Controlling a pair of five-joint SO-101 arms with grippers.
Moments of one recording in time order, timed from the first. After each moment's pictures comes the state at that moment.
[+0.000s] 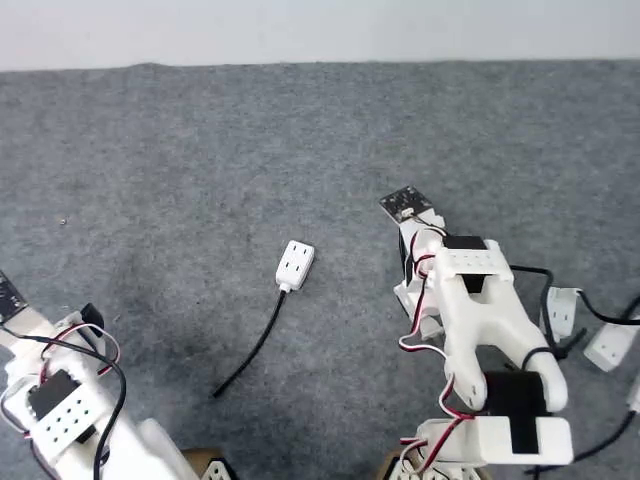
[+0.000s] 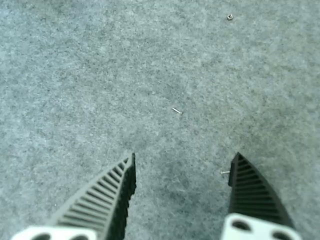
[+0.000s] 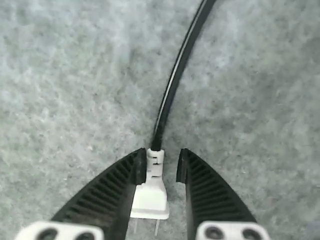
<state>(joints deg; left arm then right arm) -49.3 -55.6 79.6 40.8 3.1 -2.0 -3.2 40.4 54.3 27.6</state>
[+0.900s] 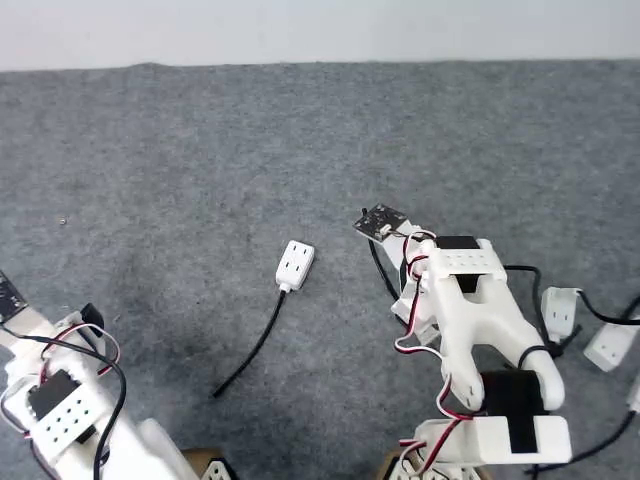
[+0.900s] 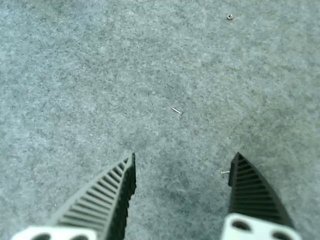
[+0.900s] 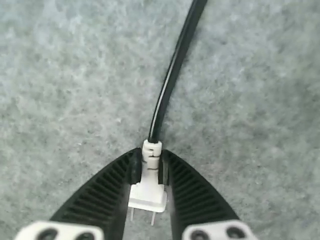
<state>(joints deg) -49.2 -55.6 79.6 40.8 2.8 -3.9 -3.0 40.4 59.1 41.3</state>
